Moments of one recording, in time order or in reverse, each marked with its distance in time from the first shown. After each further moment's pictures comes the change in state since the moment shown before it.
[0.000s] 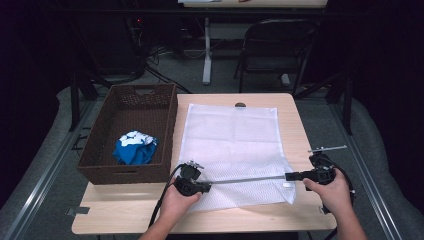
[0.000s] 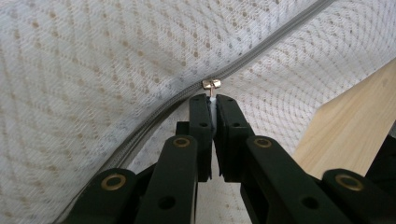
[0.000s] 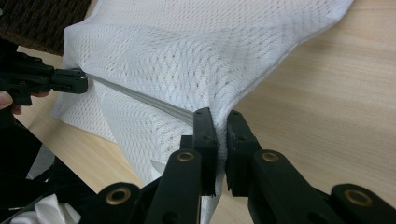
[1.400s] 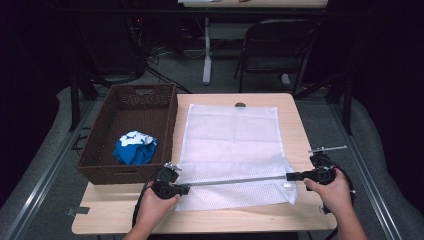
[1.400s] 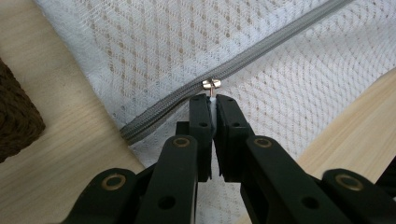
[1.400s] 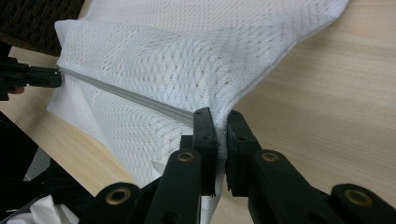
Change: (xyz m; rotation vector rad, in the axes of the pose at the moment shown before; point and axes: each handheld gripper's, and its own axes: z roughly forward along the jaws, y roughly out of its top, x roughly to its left) left arm 0.034 -0.033 -0.035 0.019 0.071 -0.065; right arm -0.003 0.000 0.001 0.004 -0.012 0.008
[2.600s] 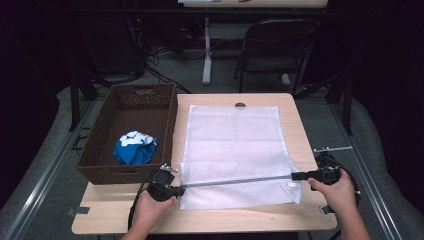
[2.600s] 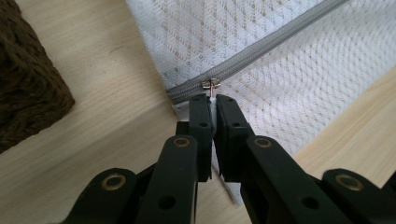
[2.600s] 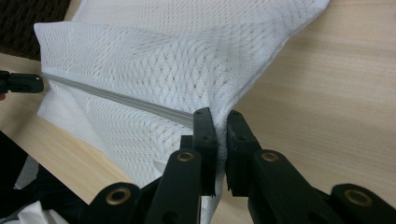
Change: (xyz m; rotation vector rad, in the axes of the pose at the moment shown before) left arm 0.004 -0.008 -0.005 0.001 0.042 0.000; right arm -0.011 -0.002 -0.008 -0.013 -0.033 0.026
